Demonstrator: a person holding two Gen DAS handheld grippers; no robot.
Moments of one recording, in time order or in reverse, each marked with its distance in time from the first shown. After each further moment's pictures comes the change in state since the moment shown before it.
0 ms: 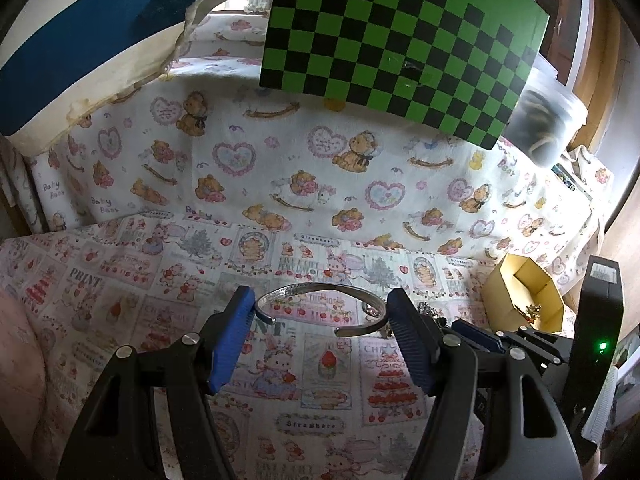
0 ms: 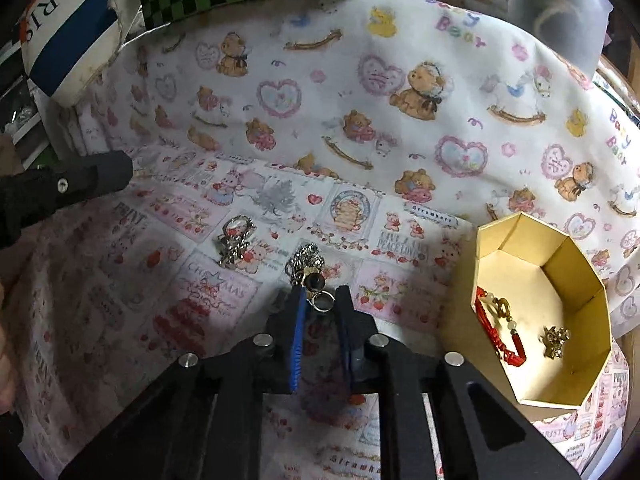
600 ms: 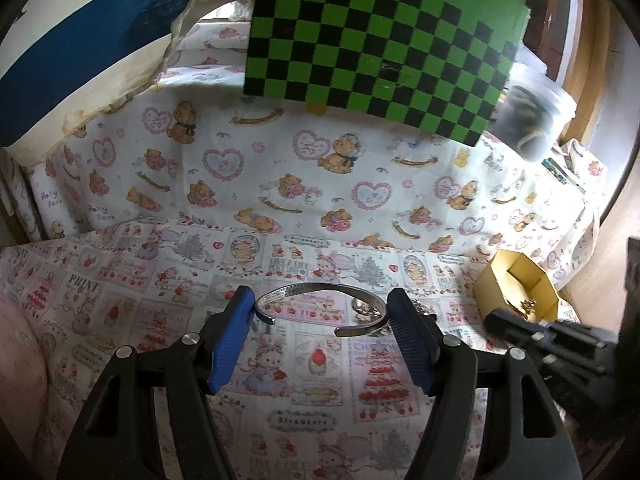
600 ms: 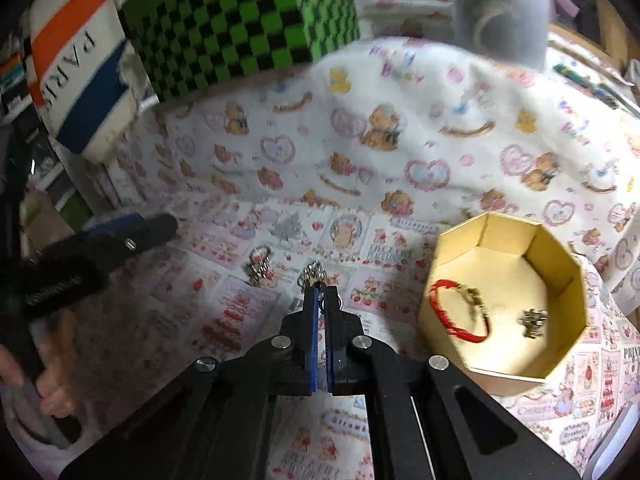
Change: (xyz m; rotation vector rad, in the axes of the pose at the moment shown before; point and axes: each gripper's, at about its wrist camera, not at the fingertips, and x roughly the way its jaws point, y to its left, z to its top) left arm -0.007 -0.009 -0.001 0.031 -0.006 -0.019; right arm -0.064 -0.037 0.001 0.128 -0.108 0.128
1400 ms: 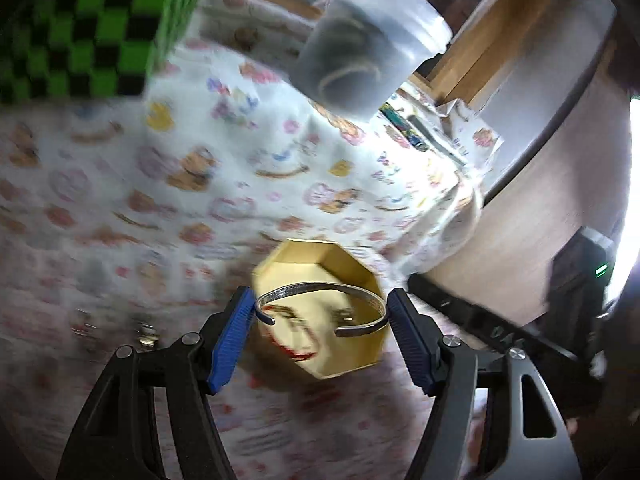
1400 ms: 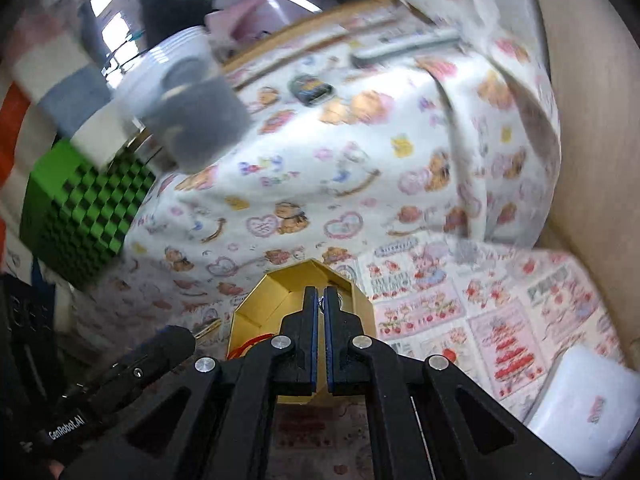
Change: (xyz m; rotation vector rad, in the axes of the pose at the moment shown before) left arm 0.056 -0.153 0.030 -0.012 0.213 -0.499; right arm -0.064 -0.166 -0.002 0.566 -0.093 -0.095
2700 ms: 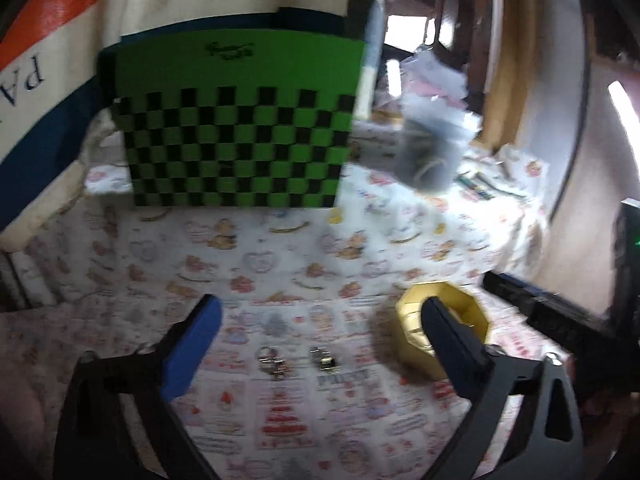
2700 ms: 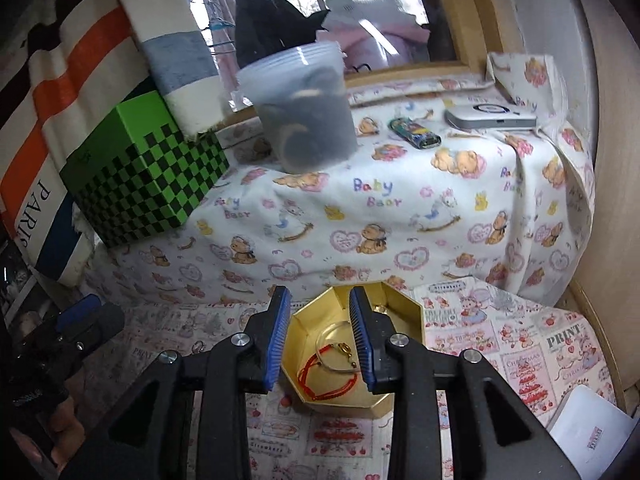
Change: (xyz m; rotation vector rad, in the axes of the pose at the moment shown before) left arm -0.105 0.017 -0.027 0.202 -0.316 0.461; right arm -0.020 0.076 -0.029 -0.327 -0.170 0.002
